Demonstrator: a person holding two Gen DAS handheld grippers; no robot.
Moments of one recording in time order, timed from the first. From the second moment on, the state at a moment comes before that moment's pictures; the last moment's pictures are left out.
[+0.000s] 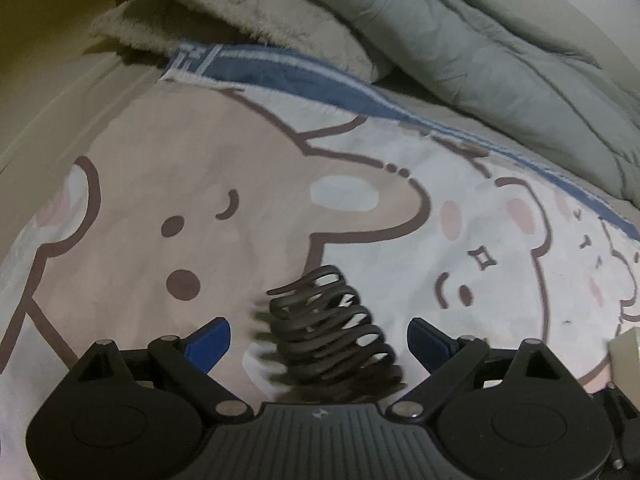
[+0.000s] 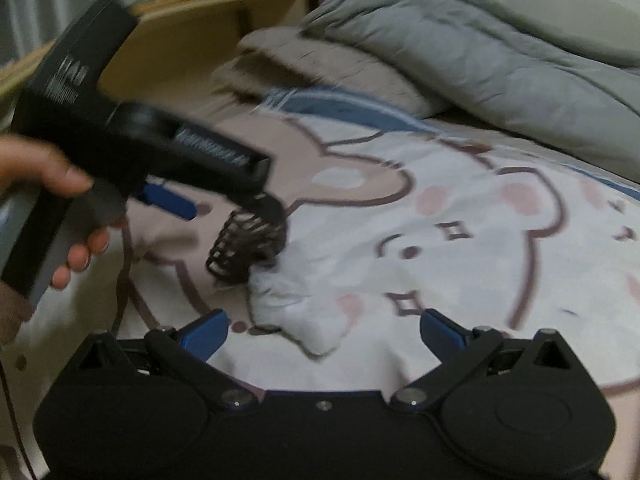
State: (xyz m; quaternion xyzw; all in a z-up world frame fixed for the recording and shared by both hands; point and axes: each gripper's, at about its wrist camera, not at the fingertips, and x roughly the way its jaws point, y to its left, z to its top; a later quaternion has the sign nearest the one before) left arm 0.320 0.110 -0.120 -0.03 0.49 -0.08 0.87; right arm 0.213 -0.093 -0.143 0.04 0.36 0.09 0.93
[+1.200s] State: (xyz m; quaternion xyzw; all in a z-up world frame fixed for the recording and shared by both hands) left arm 0.250 0.065 -0.121 0.08 0.50 -0.23 0.83; right arm 0.137 -0.157 -0.082 0.02 0.43 0.09 0.90
